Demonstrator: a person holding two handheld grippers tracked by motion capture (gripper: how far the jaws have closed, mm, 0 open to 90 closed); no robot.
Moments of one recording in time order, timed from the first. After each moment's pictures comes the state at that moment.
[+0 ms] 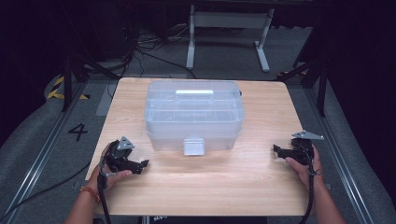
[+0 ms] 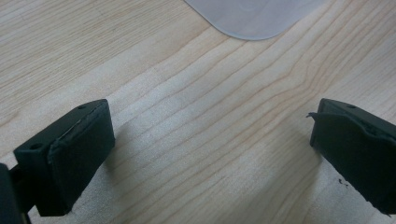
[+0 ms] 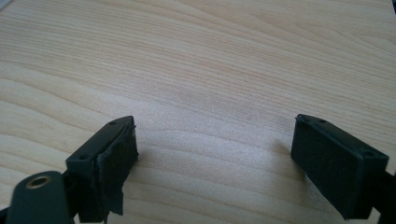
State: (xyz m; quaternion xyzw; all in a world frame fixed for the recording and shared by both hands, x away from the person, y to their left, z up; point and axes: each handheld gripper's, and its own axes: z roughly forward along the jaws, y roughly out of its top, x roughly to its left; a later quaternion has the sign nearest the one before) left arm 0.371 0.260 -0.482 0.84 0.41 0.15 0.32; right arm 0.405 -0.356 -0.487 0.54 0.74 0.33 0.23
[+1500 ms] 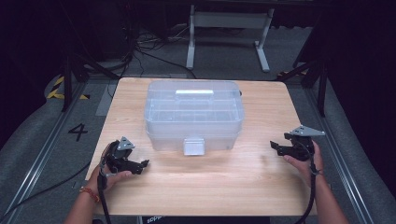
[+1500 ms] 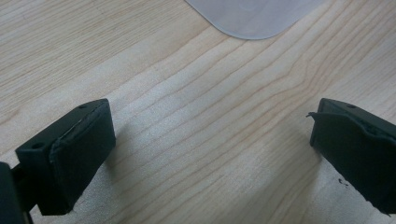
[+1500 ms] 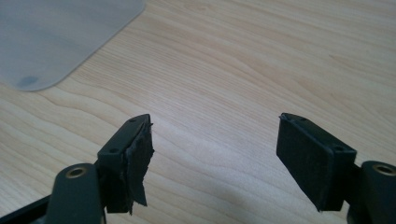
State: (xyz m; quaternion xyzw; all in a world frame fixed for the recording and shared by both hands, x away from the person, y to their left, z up) left arm 0.370 0.259 -0.482 0.84 0.41 0.15 0.31; right arm 0.397 -0.336 -0.445 0.46 0.78 0.37 0.24
